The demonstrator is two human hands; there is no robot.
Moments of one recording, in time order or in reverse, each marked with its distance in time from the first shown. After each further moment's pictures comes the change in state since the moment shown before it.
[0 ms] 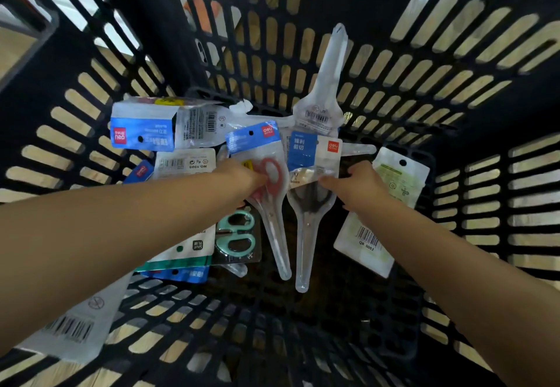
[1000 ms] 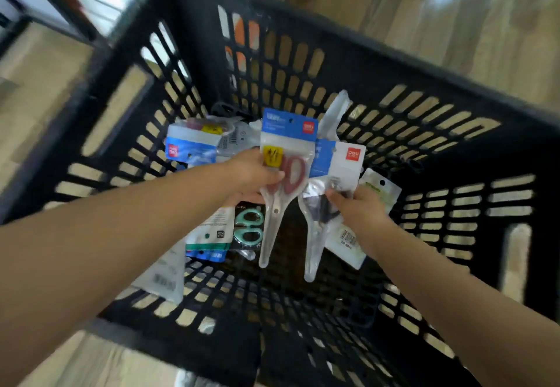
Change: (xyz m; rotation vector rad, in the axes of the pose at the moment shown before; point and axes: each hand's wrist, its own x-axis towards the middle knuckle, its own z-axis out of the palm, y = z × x) left_hand -0.065 0.044 -0.052 -0.133 -0.309 0.066; right_hand -0.087 -0.035 -0.036 0.281 -0.118 -0.050
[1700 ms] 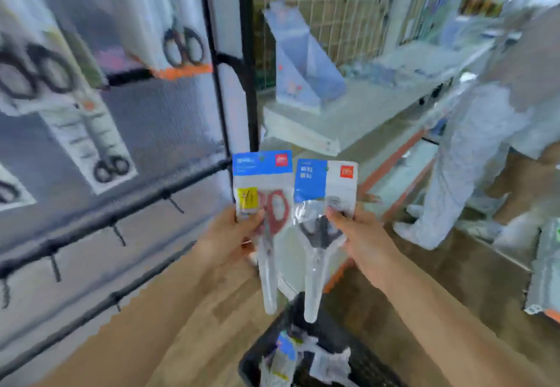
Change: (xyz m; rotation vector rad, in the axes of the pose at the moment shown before) left_hand -0.655 0.347 -0.129 -0.546 0.523 0.687; right_hand -0.513 -0.558 -0.092 0.101 -0.463 -0.688
